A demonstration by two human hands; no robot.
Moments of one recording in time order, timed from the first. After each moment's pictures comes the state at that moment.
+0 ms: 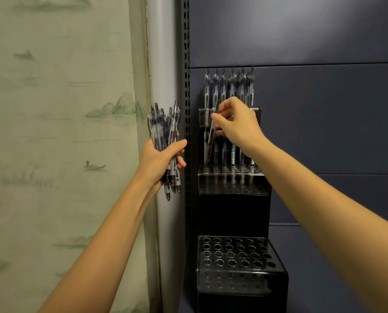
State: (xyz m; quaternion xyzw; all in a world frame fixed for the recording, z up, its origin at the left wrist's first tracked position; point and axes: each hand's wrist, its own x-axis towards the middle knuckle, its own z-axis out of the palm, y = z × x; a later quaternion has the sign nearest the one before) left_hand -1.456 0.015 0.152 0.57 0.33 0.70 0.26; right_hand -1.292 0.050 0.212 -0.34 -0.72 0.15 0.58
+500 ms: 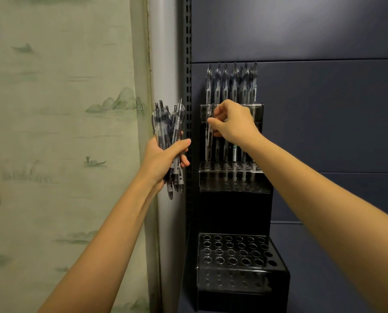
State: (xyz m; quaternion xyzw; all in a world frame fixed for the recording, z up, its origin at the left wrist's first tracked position) left_hand -1.453 0.019 0.148 0.57 0.32 0.70 0.29; right_hand -1.299 0.065 0.211 -0.40 -0.76 0.07 0.51
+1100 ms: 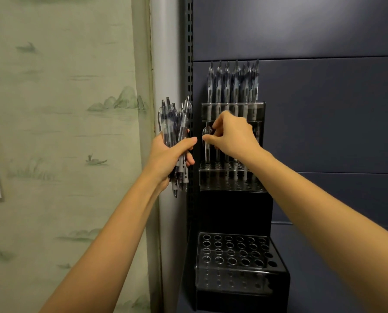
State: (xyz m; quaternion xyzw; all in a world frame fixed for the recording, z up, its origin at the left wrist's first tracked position) left_hand -1.447 0.023 0.148 0.58 0.33 0.69 0.29; right_hand -1.300 0.067 0.190 -0.46 -0.77 -0.01 0.44
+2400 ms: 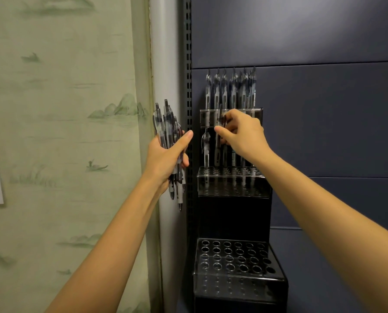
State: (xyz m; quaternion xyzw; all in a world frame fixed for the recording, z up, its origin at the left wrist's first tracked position) left_hand -1.442 0.023 0.155 0.54 0.35 0.72 0.26; right_hand -1.277 0.065 0.196 -0.41 -0.76 0.01 0.51
